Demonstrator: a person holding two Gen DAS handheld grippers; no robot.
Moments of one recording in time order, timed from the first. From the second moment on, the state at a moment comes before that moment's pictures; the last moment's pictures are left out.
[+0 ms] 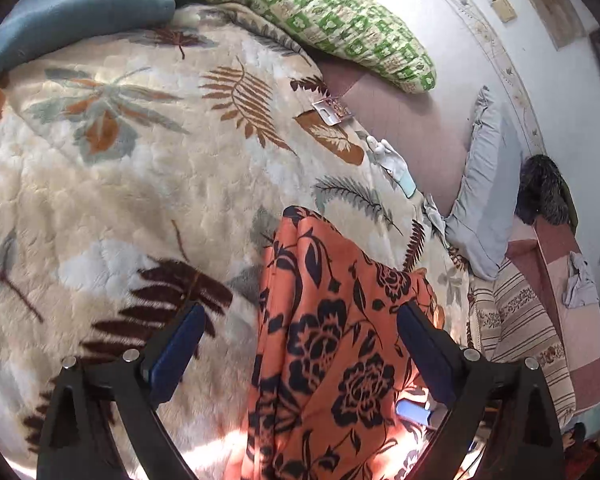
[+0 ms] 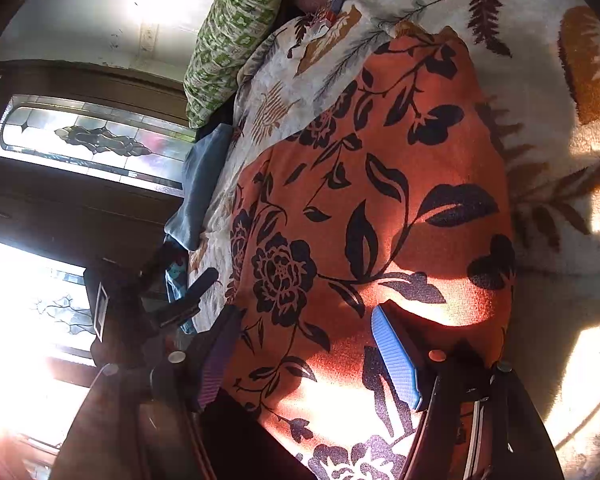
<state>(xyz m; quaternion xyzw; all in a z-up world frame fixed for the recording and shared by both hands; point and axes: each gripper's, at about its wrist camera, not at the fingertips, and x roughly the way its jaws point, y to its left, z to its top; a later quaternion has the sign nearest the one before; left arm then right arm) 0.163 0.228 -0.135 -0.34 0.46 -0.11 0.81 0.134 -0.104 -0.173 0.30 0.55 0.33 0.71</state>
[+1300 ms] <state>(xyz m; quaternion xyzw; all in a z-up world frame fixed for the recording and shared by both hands) 0.078 0.156 -0.089 -0.05 0.48 0.00 0.88 0.141 -0.111 -0.168 0.32 0.54 0.27 0.73</state>
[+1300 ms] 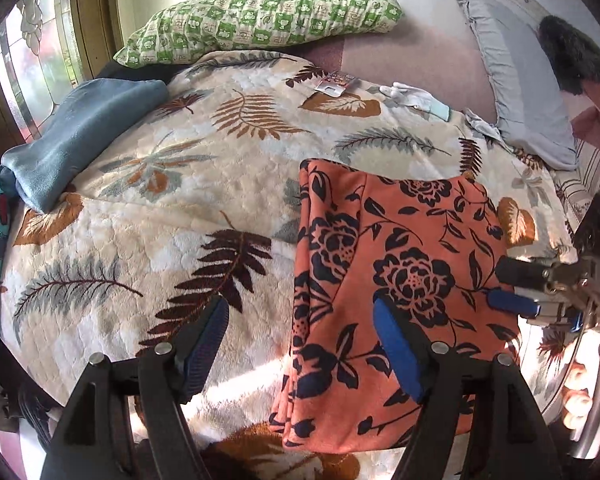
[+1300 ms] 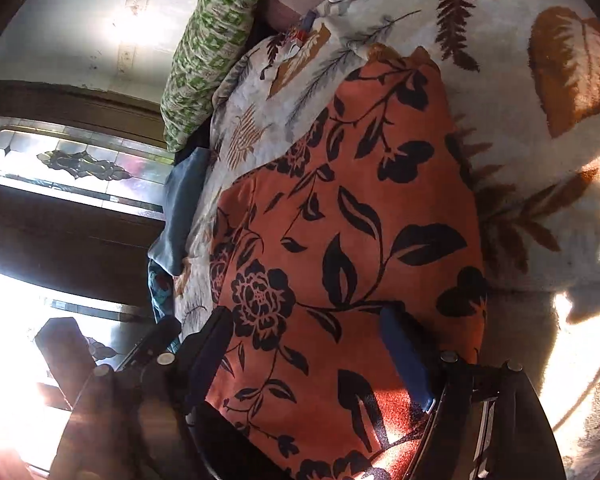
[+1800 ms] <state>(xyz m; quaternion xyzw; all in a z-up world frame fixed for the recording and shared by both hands) 0.083 0.140 -0.151 -0.04 0.53 -0.01 0.85 0.183 -0.097 -0.164 0.29 0.54 0.26 0.75</state>
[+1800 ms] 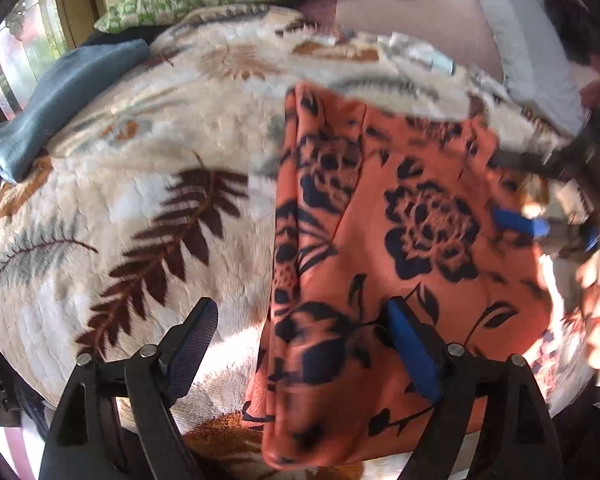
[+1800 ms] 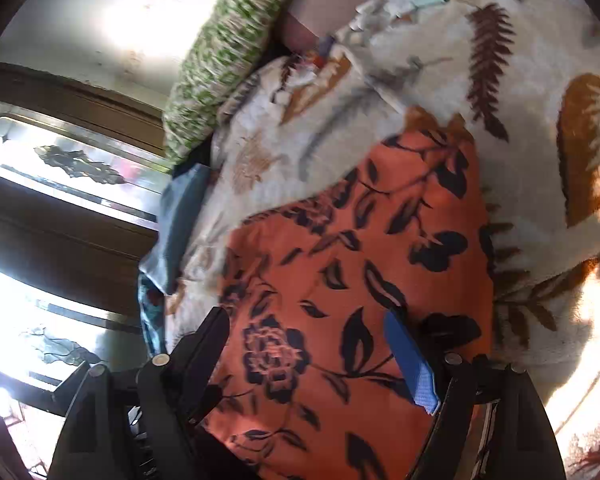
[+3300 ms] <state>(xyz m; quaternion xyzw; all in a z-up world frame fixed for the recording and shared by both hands) 0.091 0.109 -0.075 -0.10 0.43 -0.13 0.89 0.136 -0.133 -0.120 0.18 0.49 0.24 0.82</state>
